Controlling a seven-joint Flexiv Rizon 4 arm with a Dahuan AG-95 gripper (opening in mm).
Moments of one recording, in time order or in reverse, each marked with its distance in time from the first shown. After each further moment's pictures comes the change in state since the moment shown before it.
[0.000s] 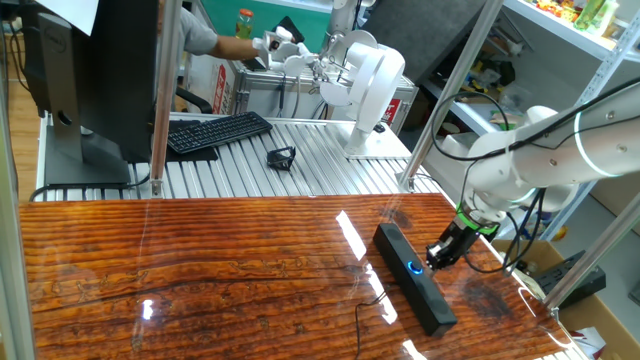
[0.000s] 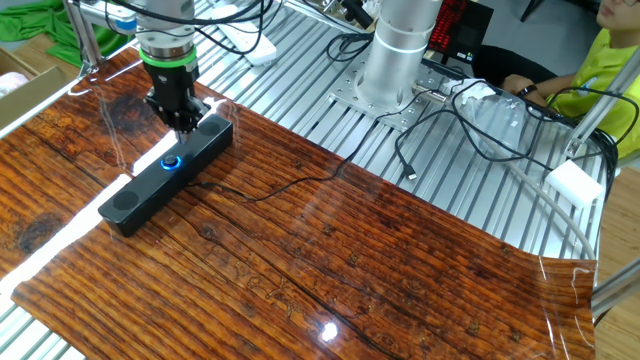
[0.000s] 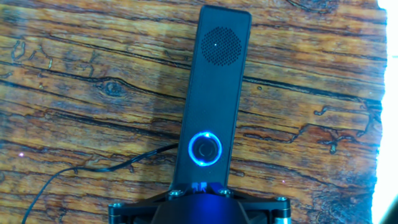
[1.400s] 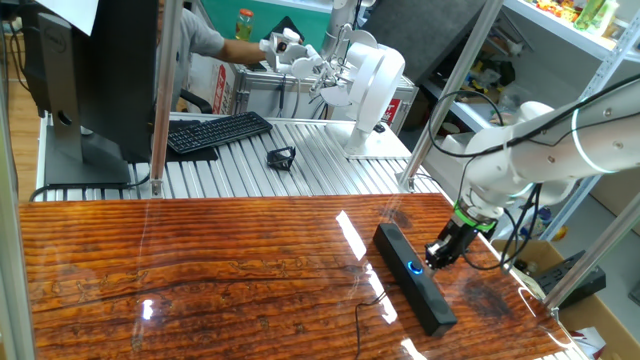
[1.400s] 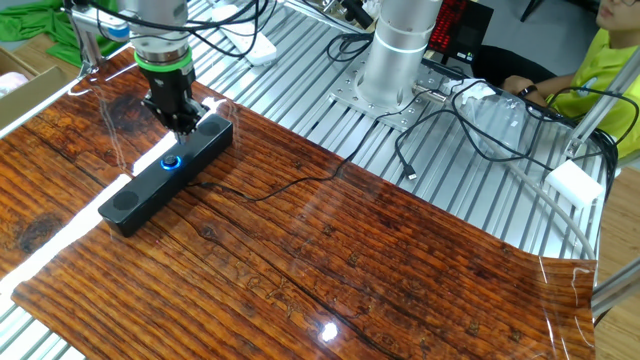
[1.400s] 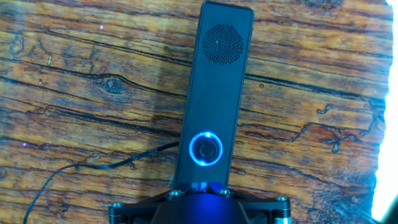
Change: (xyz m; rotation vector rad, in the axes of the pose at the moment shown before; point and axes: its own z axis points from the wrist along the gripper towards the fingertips) arm 0.001 -0.001 -0.001 0.004 0.038 0.008
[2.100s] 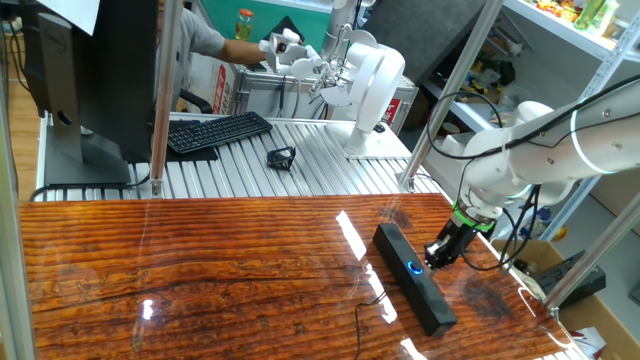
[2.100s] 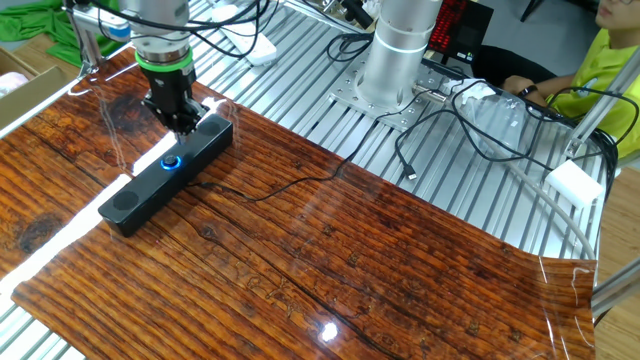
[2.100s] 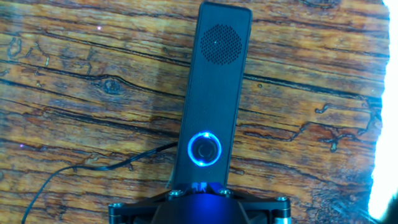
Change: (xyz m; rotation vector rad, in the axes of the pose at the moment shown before) arm 0.000 0.001 0.001 0.000 -0.001 0.003
